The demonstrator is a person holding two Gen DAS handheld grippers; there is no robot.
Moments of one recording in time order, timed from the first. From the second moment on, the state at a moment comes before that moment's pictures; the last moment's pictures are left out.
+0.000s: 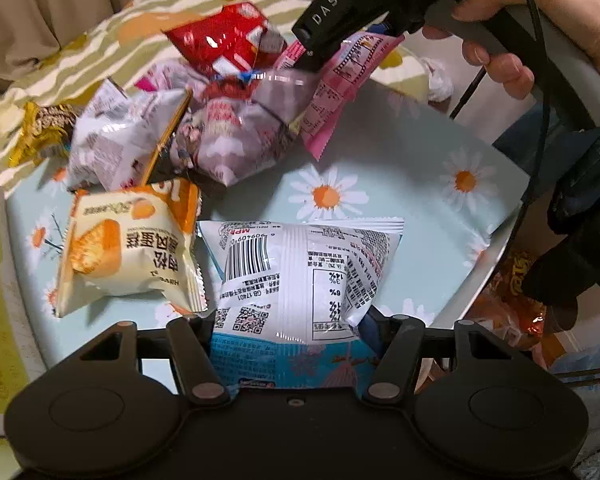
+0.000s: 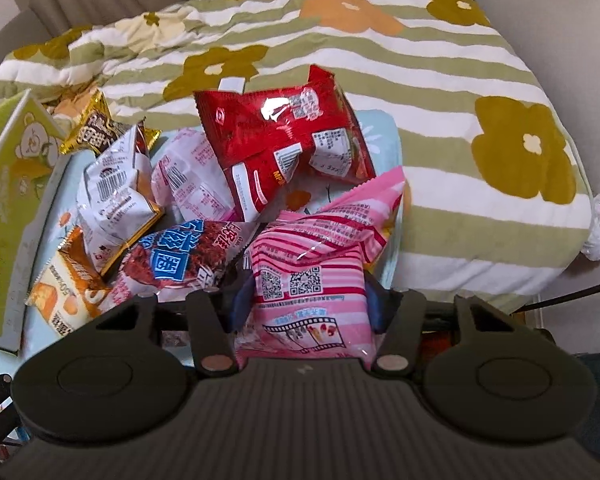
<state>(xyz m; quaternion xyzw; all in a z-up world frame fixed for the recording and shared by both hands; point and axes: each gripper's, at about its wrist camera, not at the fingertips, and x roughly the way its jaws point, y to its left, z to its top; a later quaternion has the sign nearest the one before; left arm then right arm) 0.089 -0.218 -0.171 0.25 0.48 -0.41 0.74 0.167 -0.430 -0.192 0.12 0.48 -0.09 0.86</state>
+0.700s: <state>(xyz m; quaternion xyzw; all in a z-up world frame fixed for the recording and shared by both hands) 0.072 -0.144 -0.068 0.19 0.37 -0.34 0.84 0.121 -0.382 -0.086 0.10 0.39 -0.04 0.91</state>
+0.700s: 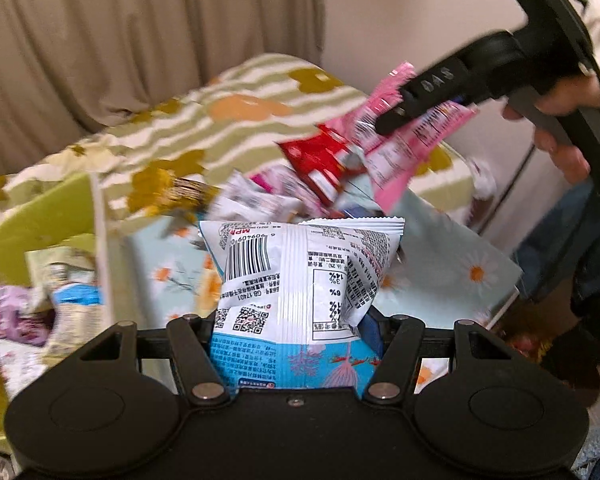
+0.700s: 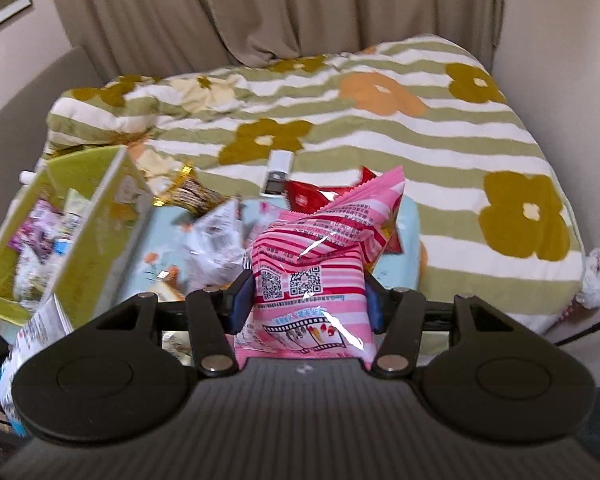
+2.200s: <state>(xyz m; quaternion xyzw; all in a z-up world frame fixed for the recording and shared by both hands) 0.352 0.087 -0.052 0.05 0.43 -0.19 0.88 0.338 -0.126 -0.089 0.13 0.41 0.03 0.90</state>
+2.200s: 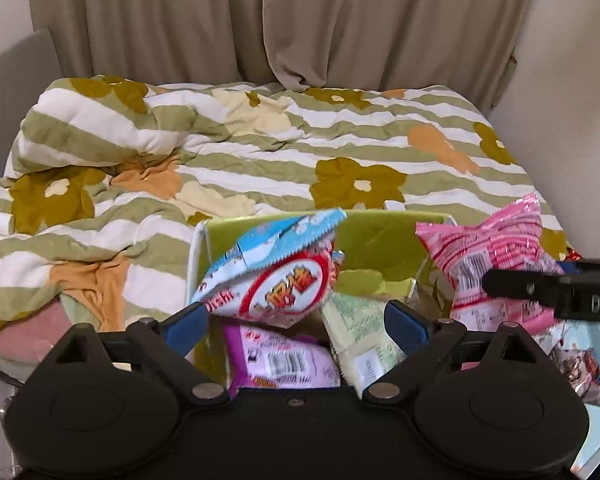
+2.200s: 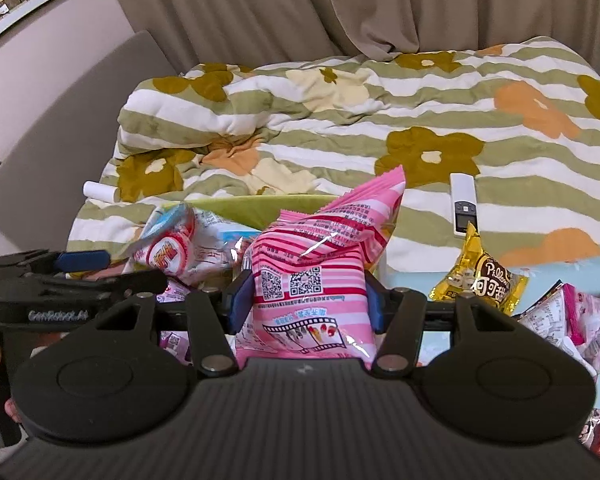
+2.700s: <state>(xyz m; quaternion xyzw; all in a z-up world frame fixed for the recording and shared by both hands) 0.326 0.083 -0.044 0.08 0.41 -0.13 0.90 0.379 -0.118 -0.088 0.15 0.42 0.06 0.89</state>
